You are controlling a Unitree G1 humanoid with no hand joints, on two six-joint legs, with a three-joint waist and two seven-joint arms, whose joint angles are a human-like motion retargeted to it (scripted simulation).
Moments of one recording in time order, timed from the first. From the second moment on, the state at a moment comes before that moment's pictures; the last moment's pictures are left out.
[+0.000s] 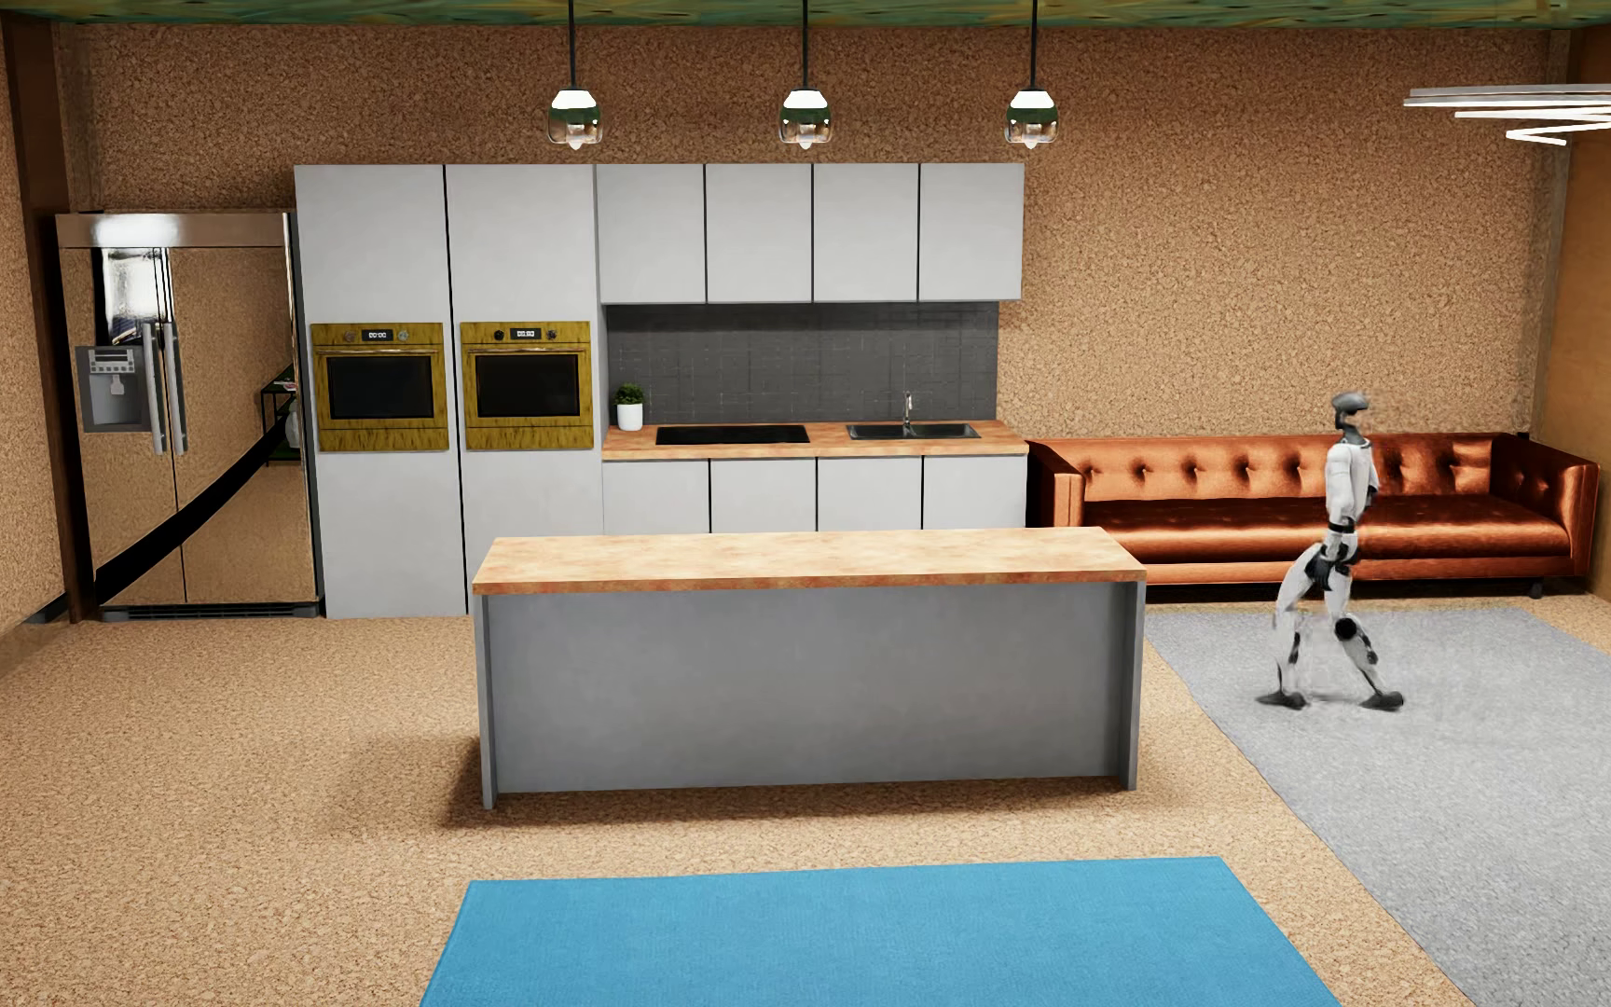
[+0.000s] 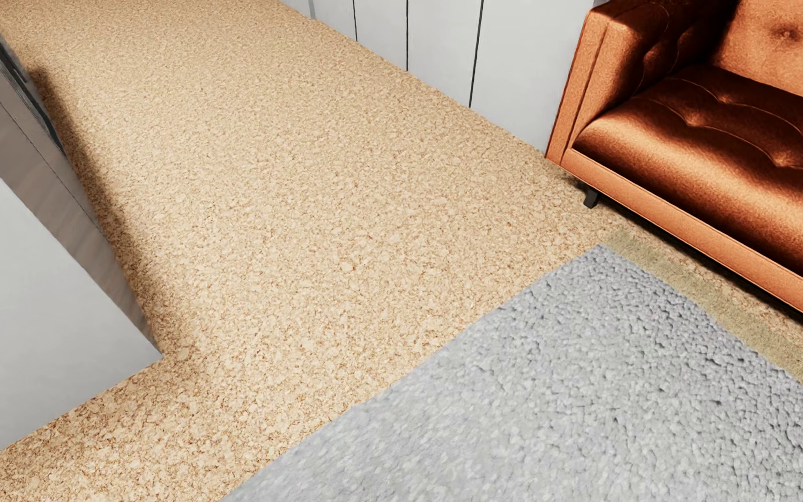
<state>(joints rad) -0.38 0.15 0.06 -0.08 -0.03 -0.05 0.00 0.00 0.09 0.51 0.52 0.27 0.22 0.07 -0.27 0.35 -0.38 0.00 0.00 -0.66 0.43 0.93 0.78 0.00 0.00 0.00 0.00 0.00 0.00</state>
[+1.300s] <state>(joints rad) -0.05 -0.30 -0.09 -0.22 -0.11 -0.07 0.00 0.00 0.12 0.54 1.18 0.25 0.34 -0.08 -0.26 0.39 -0.38 0.00 0.00 -0.58 0.49 0.81 0.88 0.00 0.00 0.00 0.00 0.00 0.00</state>
